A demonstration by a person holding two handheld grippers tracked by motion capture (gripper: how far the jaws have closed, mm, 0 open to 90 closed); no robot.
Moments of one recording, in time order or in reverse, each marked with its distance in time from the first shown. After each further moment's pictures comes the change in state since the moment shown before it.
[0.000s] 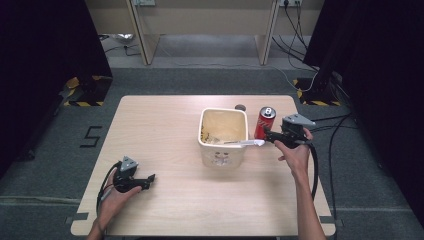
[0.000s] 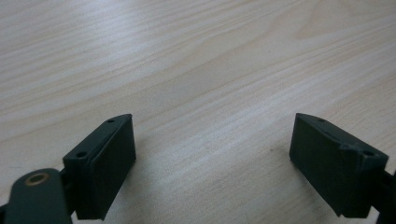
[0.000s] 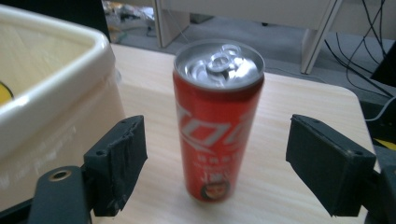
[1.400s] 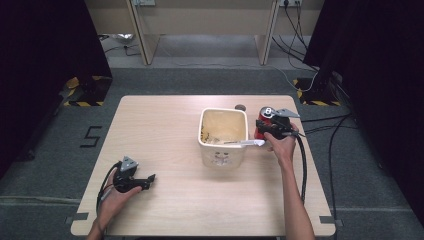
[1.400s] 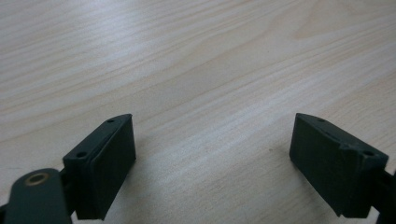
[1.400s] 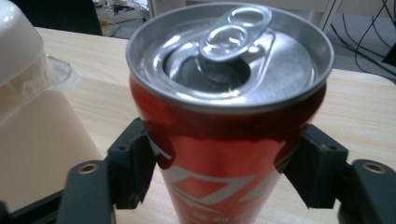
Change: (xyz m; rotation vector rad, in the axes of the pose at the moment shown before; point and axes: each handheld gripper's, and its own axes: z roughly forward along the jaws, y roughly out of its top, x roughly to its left) left arm 0.000 0.000 0.000 -0.002 -0.003 0.000; right arm -0.003 -0.006 0.064 0.046 -0.007 0.039
